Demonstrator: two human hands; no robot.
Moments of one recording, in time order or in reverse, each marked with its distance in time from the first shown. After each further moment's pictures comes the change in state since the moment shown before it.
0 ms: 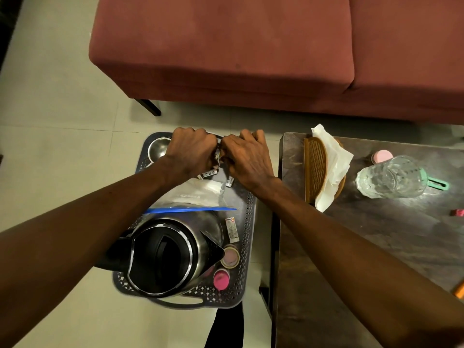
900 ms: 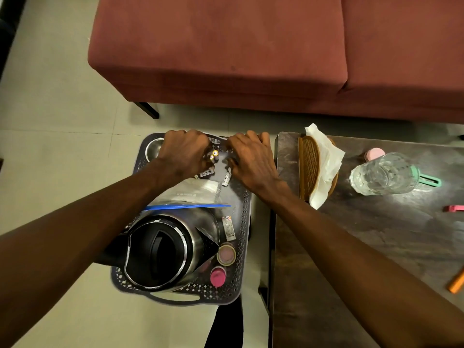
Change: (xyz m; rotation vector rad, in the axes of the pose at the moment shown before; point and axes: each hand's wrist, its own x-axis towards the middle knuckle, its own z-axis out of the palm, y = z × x) left_hand -0.010 -0.001 -0.006 -0.081 -0.011 -0.074; right_hand -0.012 0.006 -0.021 0.048 -0.066 0.079
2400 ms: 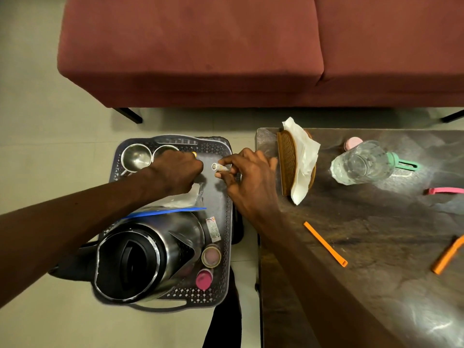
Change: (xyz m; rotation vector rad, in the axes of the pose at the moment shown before) left_hand -0.003 0.028 0.006 0.309 -0.257 0.343; right_hand -0.060 -0.008 -0.036 0.303 0.058 0.354
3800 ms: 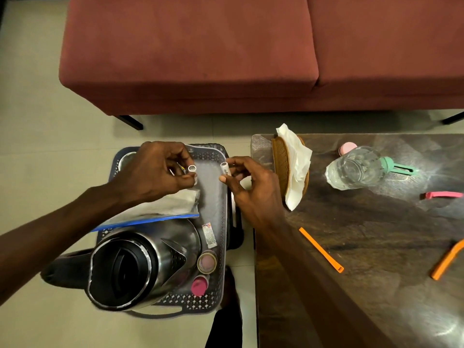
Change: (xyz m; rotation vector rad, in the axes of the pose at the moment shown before) left_hand -0.052 -0.006 -0.056 -1.133 0.386 -0.255; right_hand -0.007 0.014 -0.014 0.501 0.070 0.081
